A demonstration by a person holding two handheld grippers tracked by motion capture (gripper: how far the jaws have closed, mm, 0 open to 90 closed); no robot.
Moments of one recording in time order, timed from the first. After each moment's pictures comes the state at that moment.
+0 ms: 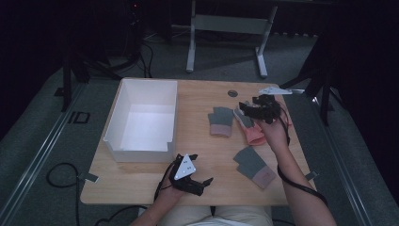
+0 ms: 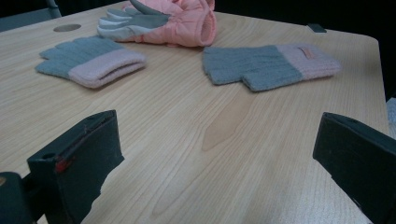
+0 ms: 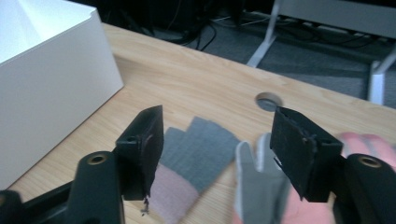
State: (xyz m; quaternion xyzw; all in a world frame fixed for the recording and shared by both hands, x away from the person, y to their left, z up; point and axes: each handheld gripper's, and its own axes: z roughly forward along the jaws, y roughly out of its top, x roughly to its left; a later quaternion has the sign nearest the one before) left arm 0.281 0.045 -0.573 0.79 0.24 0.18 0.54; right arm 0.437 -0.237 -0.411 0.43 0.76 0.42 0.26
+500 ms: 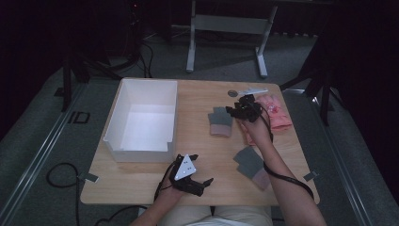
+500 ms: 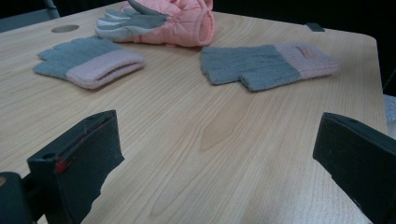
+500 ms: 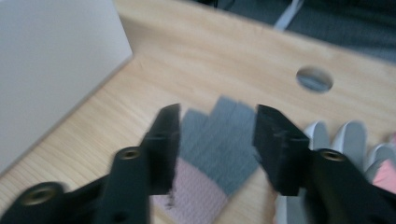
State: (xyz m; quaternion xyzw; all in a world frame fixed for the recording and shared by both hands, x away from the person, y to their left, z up) left arm 0.280 0.045 -0.573 0.79 0.23 0.18 0.54; right arm 0.472 -0.198 -0.450 0.43 0.80 0.38 0.21
